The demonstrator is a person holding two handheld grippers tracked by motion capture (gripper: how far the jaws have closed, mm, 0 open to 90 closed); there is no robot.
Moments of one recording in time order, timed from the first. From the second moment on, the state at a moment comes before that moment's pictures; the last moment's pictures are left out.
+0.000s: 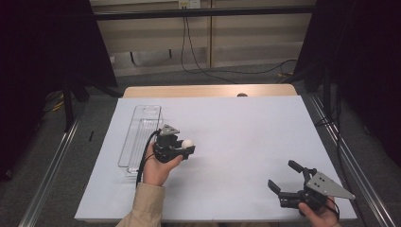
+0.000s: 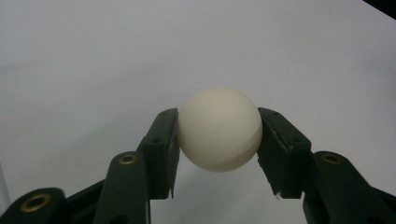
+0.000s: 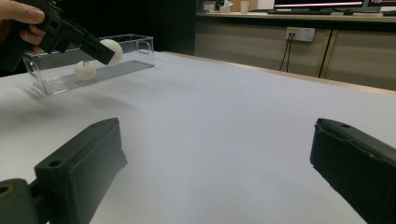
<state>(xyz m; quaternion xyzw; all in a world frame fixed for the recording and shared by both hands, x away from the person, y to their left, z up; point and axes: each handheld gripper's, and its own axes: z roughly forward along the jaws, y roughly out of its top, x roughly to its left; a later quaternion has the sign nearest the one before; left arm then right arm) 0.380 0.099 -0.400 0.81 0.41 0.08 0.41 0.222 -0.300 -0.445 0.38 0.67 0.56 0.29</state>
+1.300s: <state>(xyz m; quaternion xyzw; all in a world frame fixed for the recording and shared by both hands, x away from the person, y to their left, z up) 0.381 0.116 -0.393 0.80 0.42 0.08 0.41 0.222 -0.300 -0.445 0.38 0.67 0.56 0.29</state>
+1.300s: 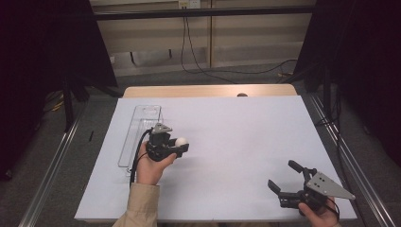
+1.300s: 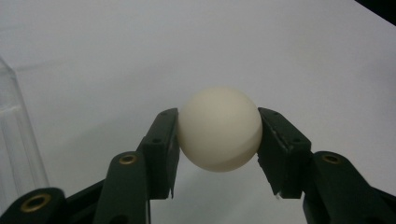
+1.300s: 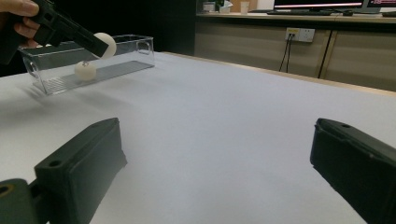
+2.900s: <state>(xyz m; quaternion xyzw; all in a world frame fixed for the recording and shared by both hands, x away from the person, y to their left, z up) 0.381 0.136 -0.385 0.79 0.44 0.10 0.41 0.221 -0.299 -0.445 0.38 0.67 0.56 0.29</state>
